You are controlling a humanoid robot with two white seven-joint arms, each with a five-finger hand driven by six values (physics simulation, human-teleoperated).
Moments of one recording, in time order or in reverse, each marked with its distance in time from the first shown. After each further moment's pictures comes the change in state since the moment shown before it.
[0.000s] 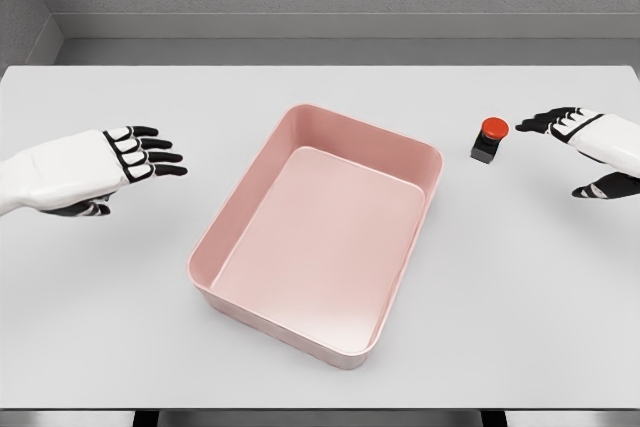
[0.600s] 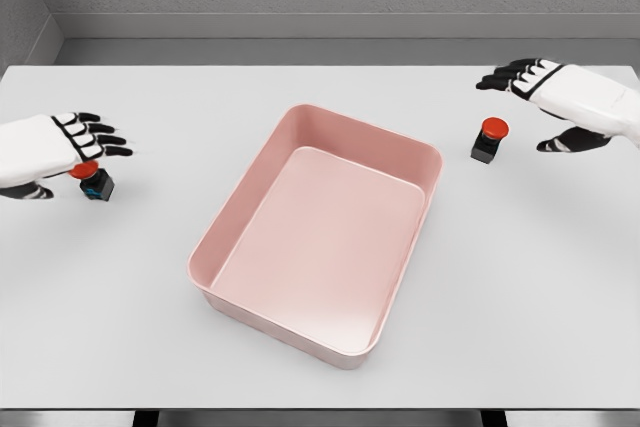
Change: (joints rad) left arm -0.067 0.004 -0.002 0.184 -0.057 0.000 -0.101; right arm -0.235 0.074 0.143 -0.007 0.063 0.000 0.004
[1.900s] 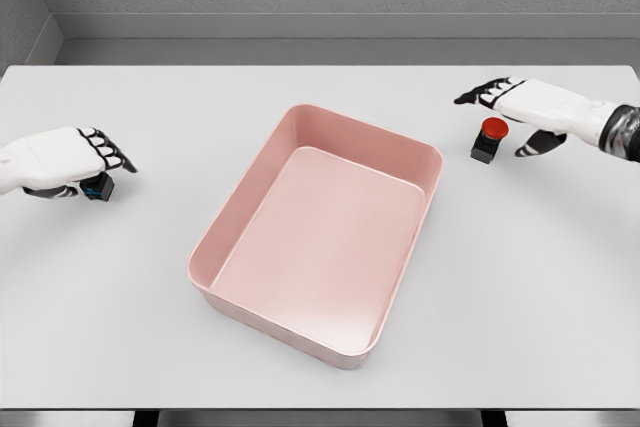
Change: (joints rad) left arm -0.083 -0.153 -0.100 0.156 -0.156 0.051 -0.051; right arm -0.150 0.224 0.049 0.320 0.212 -0.001 0.106
